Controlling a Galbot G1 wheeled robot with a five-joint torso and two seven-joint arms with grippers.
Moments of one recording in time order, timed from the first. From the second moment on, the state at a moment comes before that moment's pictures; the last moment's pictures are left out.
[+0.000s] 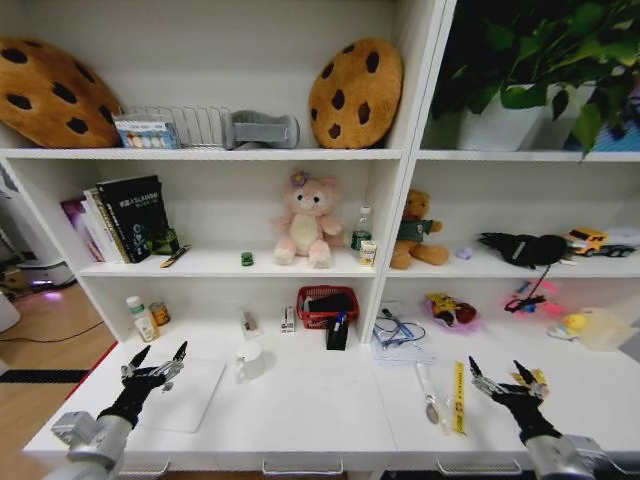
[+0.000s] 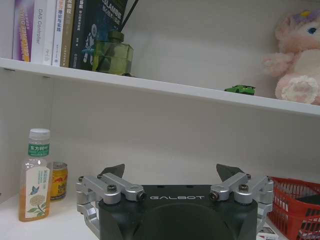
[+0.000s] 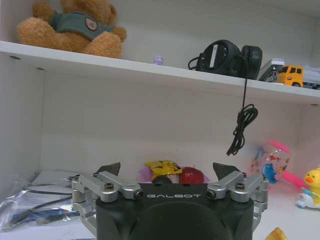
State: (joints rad) left arm 1.83 -1.02 -0.90 -2.15 -0.80 -0.02 -0.01; right arm -1.90 1.02 0.93 1.94 0.59 0.24 0.12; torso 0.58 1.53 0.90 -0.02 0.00
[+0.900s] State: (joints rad) left arm 1.83 -1.02 -0.90 -2.15 -0.80 -0.02 -0.01; right arm -1.81 1.00 0.96 1.83 0.66 0.19 0.19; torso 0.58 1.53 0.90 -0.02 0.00
